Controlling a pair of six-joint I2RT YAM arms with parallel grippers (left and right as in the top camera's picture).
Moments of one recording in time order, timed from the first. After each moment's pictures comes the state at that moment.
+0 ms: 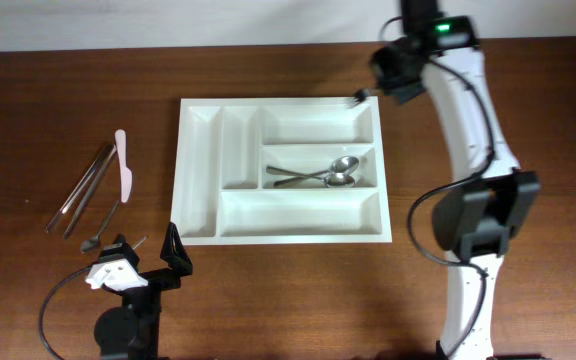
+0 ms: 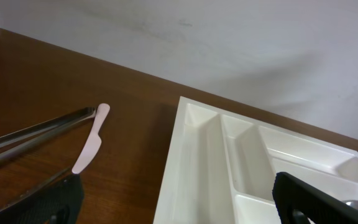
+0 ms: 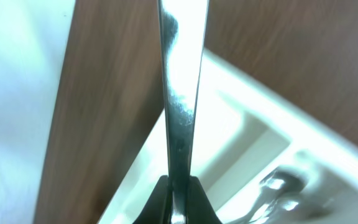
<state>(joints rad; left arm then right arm) 0.06 0.01 0.04 -0.13 -0.01 -0.30 0.16 2.31 2.38 -1.23 -0.07 1.24</state>
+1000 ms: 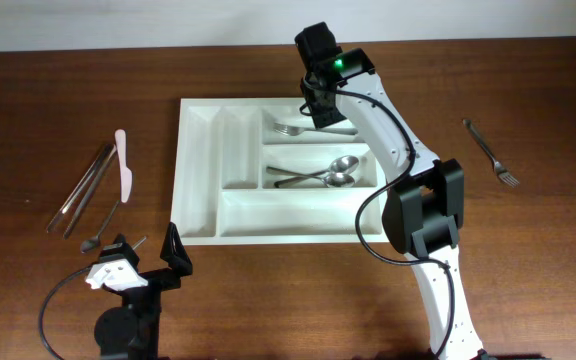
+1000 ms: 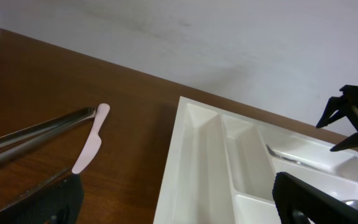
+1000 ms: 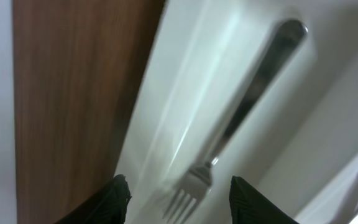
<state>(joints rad) 0.06 0.01 0.04 -0.13 -0.01 -0.30 0.39 2.47 2.36 -1.08 0.11 1.60</state>
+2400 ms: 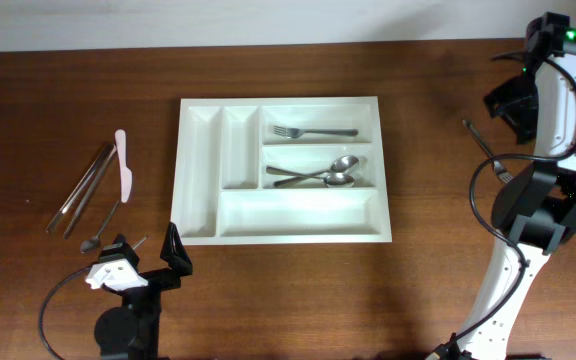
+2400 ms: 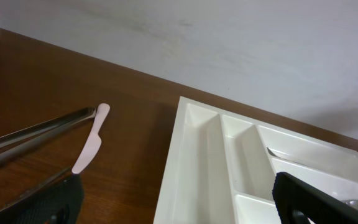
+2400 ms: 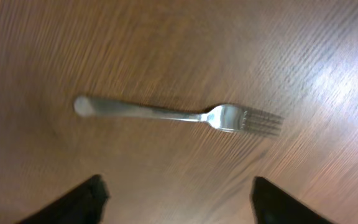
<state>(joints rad) 0.06 0.01 0.04 -0.13 -0.01 -0.30 -0.31 2.44 2.46 -1.50 0.12 0.83</state>
